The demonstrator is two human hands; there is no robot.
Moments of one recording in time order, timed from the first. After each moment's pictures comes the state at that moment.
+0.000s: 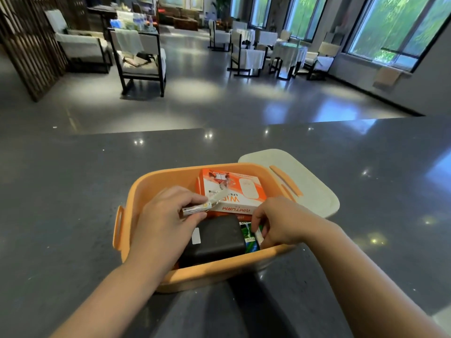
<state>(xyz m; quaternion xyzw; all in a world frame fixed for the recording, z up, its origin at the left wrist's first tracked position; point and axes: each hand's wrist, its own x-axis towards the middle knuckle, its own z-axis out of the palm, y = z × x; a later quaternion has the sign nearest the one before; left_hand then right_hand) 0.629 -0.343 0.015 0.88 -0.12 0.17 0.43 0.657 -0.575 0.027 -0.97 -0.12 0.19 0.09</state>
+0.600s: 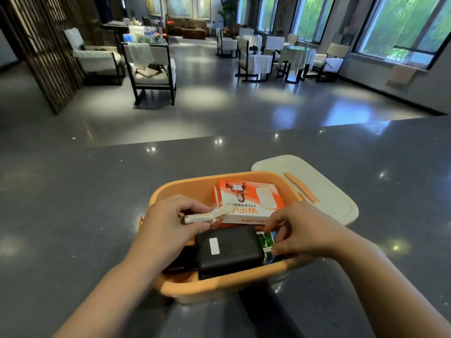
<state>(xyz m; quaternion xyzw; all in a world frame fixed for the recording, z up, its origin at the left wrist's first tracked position) 0.644 -0.315 0.024 0.89 -0.10 0.07 0.44 0.646 -0.571 0.040 -0.97 -0.11 0.16 0.16</state>
